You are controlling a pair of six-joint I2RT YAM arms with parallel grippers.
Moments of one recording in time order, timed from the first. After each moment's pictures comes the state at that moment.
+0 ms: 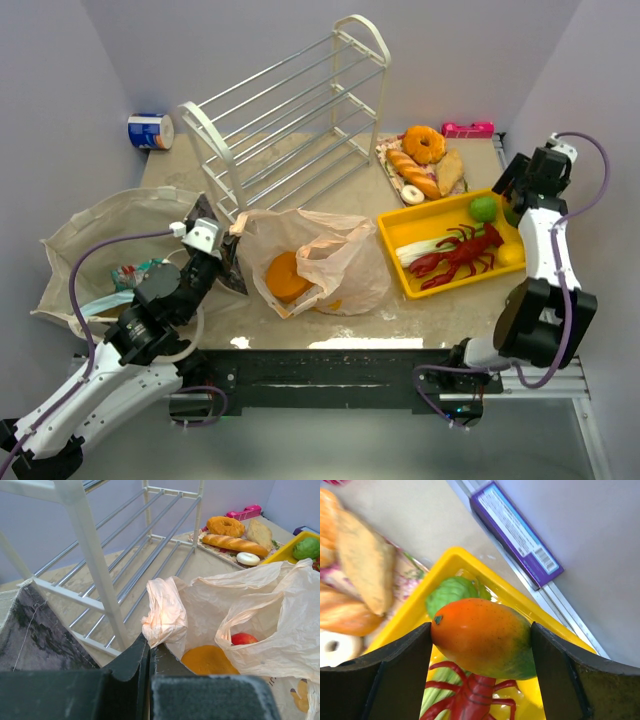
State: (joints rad) left arm -0.75 0.46 0.65 -0.20 -0.36 0.02; right arm -0.33 1.48 1.18 -0.32 0.22 0.23
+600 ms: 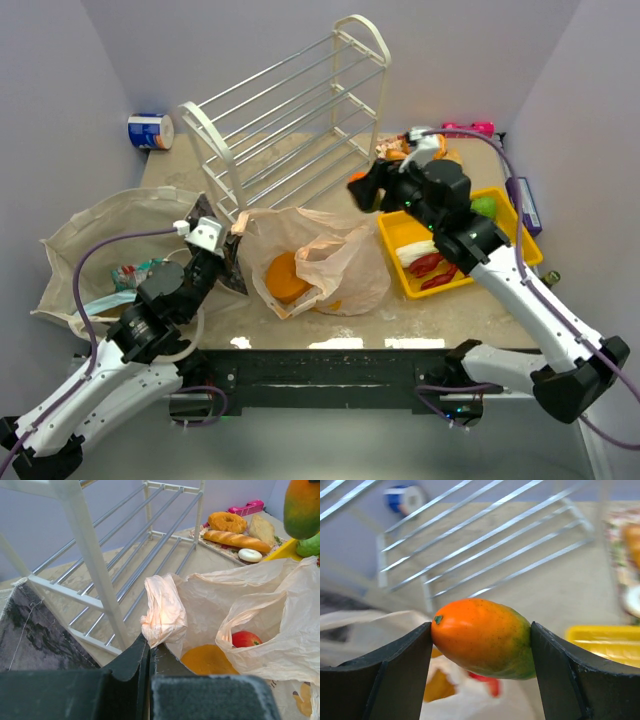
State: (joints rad) left arm -0.75 0.48 0.65 -0.19 -0.36 0.02; right arm 0.49 1.13 1.19 -0.32 0.03 0.40
